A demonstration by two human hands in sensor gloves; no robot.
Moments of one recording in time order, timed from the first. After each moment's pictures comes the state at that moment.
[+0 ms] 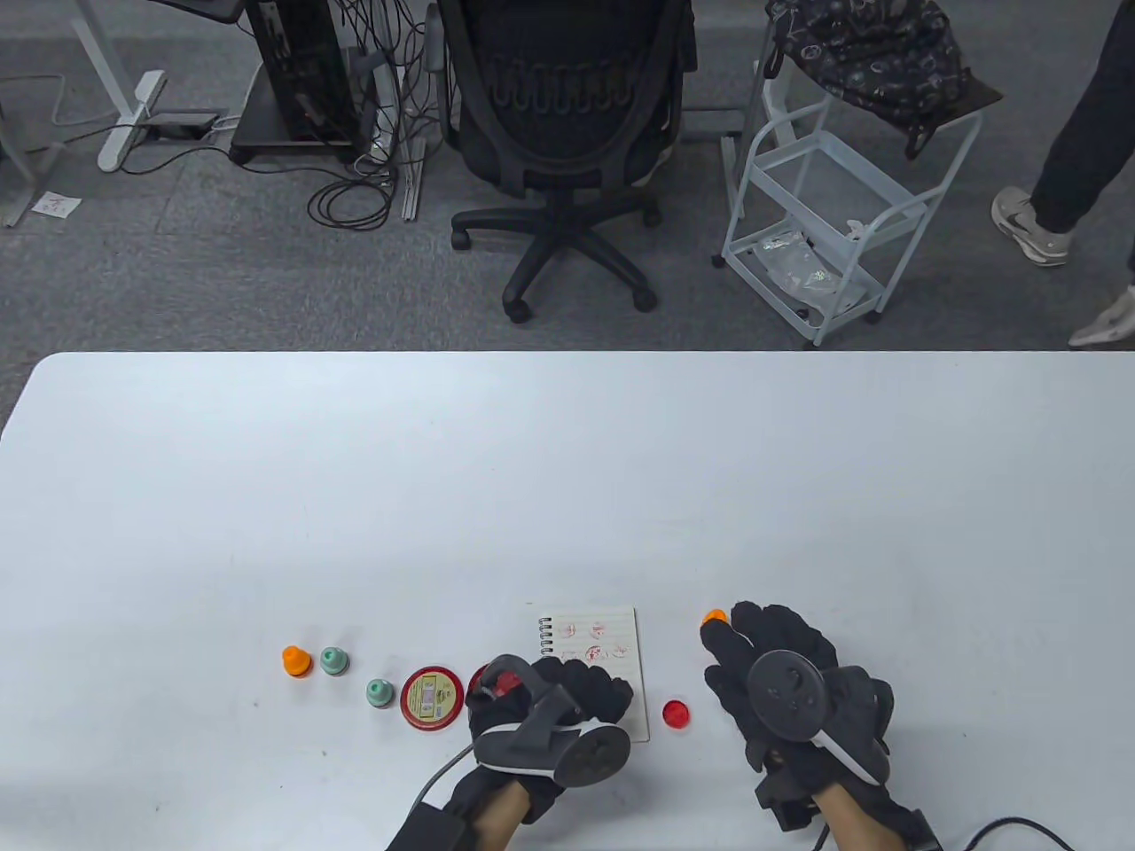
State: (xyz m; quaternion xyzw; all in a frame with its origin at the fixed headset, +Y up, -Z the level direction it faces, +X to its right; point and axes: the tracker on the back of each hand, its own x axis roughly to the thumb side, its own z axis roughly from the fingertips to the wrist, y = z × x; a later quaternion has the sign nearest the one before) left_hand -0.043 -0.737 -0.210 0.03 -0.43 0.00 0.90; right_hand 0.177 -0.718 -0.215 0.06 -0.04 0.99 0.14
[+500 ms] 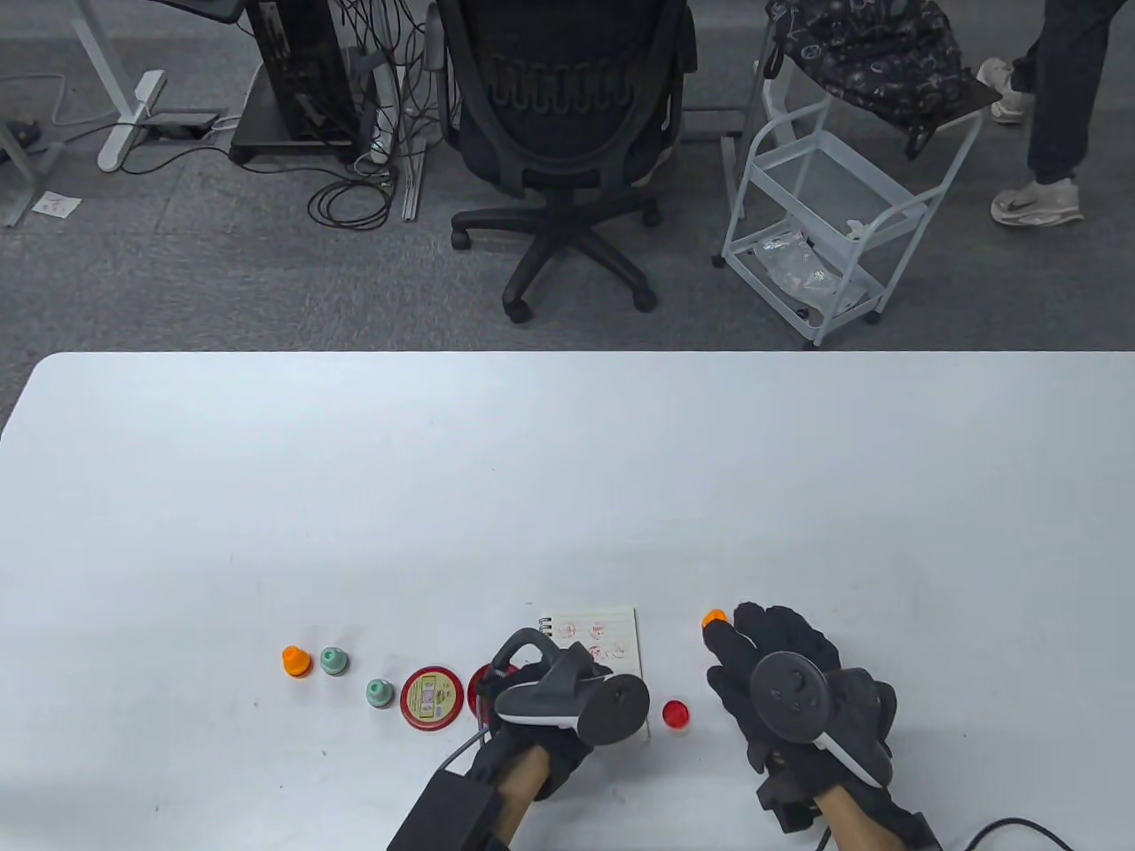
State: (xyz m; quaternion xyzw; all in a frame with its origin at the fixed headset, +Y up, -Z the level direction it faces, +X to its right) left_hand -0.023 -0.732 -0.239 -0.11 -0.42 -0.01 0.90; right_hand 0.178 -0.717 -0.213 0.06 -0.04 0.99 0.14
